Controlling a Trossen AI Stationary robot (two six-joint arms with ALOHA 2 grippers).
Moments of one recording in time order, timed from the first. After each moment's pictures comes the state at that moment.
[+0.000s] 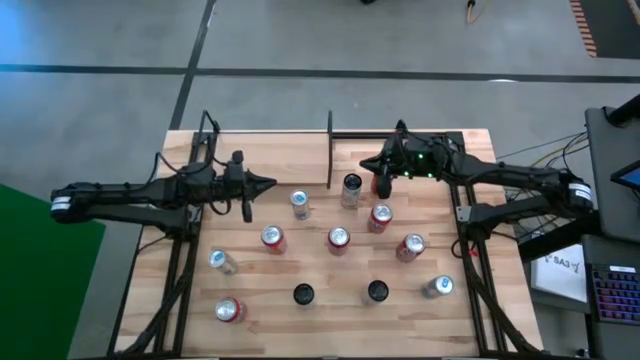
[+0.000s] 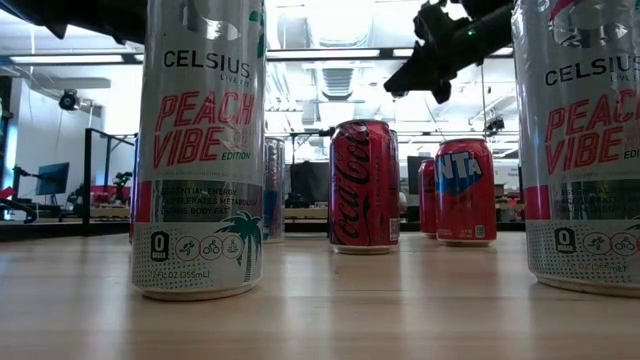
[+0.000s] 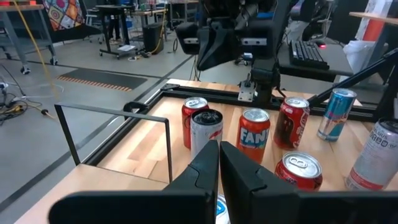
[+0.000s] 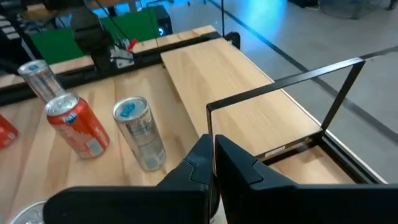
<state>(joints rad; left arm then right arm) 0.12 0.75 0.55 0.07 -0.13 -0.04 -0.37 1.16 0.81 -0.02 -0.11 0.07</state>
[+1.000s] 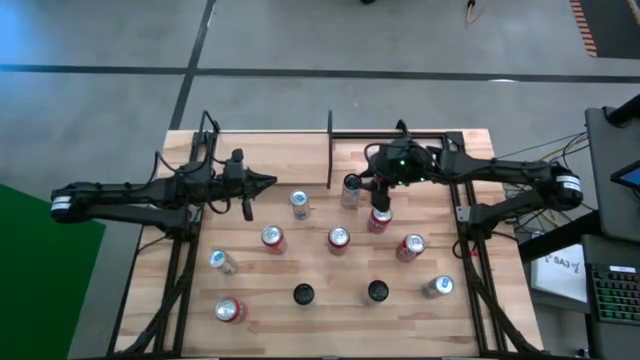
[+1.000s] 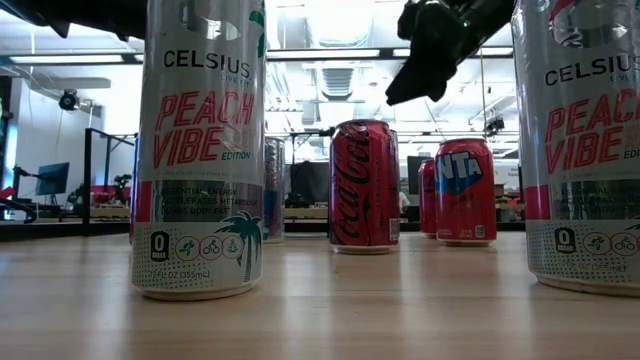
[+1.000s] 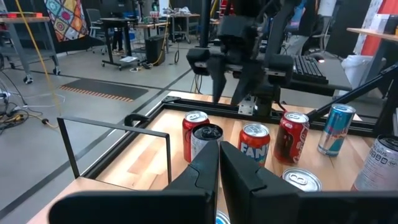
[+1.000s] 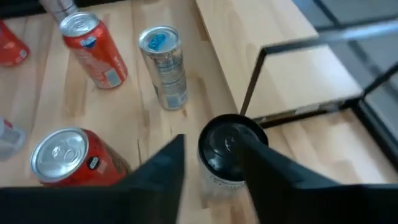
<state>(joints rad) 0.12 0.76 0.54 0.13 -0.14 -0.04 -0.27 1.26 0.98 -0.36 -0.10 0.02</state>
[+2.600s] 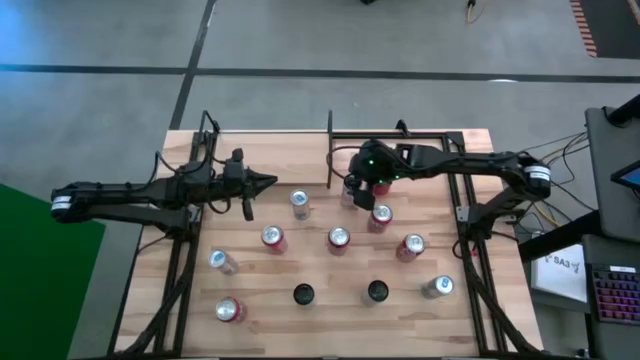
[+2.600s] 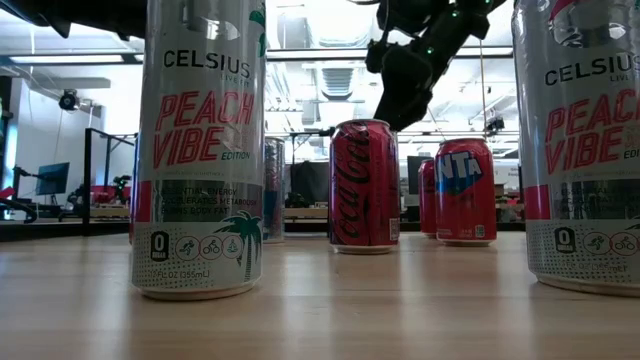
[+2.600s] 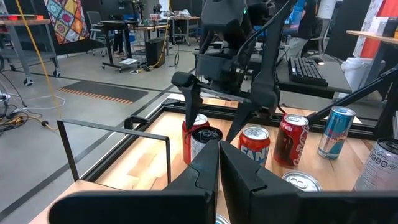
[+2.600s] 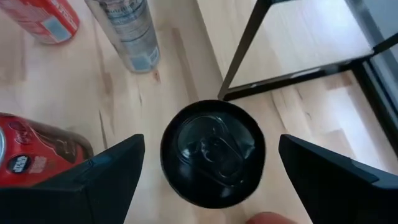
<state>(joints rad) 0.12 0.77 0.54 0.14 -0.14 -0.04 -0.28 1.52 1.18 -0.54 -0.02 -0.02</state>
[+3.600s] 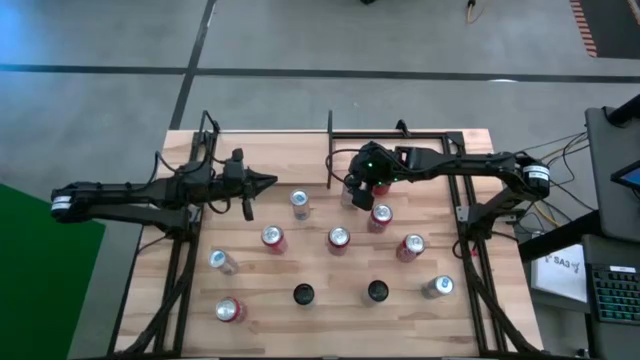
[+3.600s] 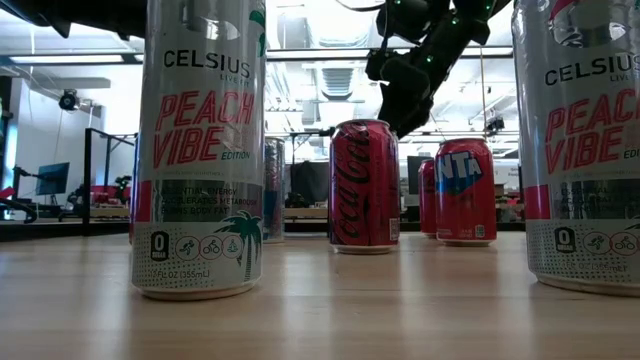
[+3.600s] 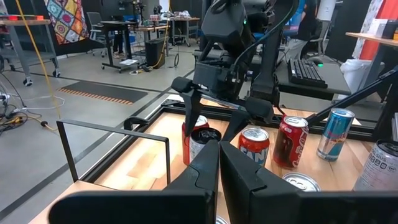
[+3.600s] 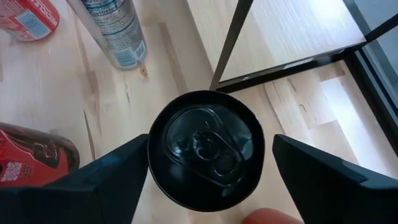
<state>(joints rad) 0.12 0.77 0.54 0.15 -0.14 -0.04 -0.28 1.52 1.14 -0.50 0.03 0.00</state>
